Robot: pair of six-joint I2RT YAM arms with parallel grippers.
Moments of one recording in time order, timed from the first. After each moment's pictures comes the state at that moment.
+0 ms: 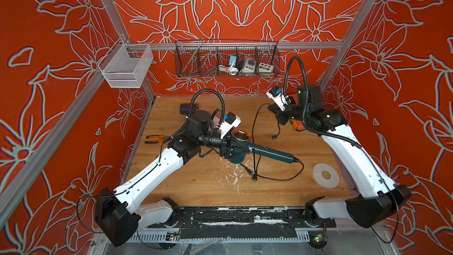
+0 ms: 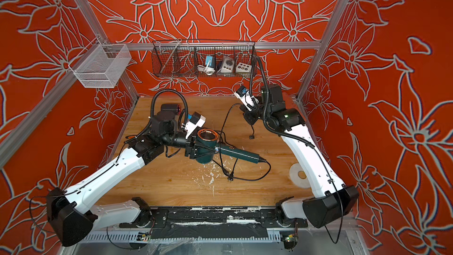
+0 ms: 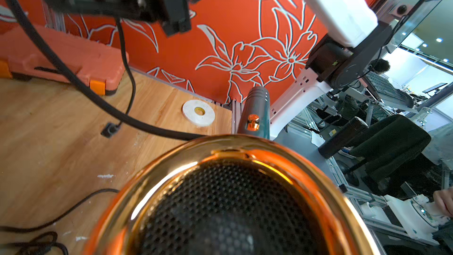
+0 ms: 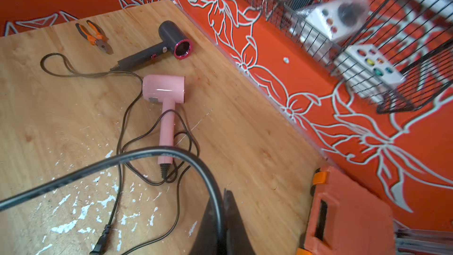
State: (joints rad) left arm -0.56 1.18 1.05 -0.16 1.00 -0.15; right arm 0.36 1.35 1.48 -0.72 -0.35 -0.44
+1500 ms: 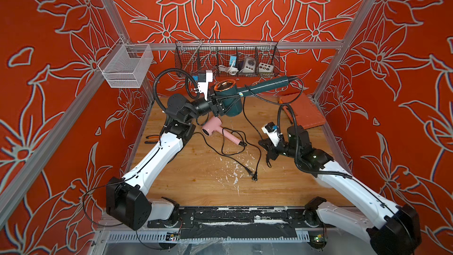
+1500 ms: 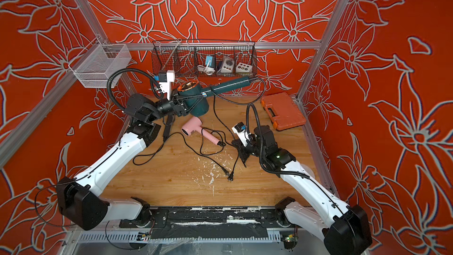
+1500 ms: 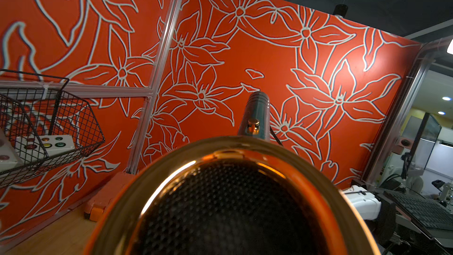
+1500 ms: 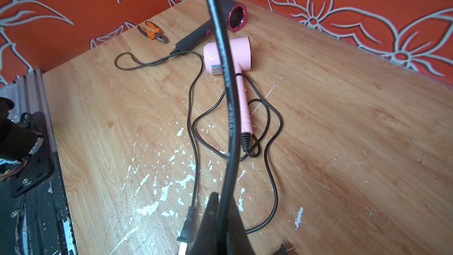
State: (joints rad) left arm -0.34 1.34 1.22 0.62 0.84 -0.69; right arm 0.55 1.01 0.74 -0.28 -0.35 -0.12
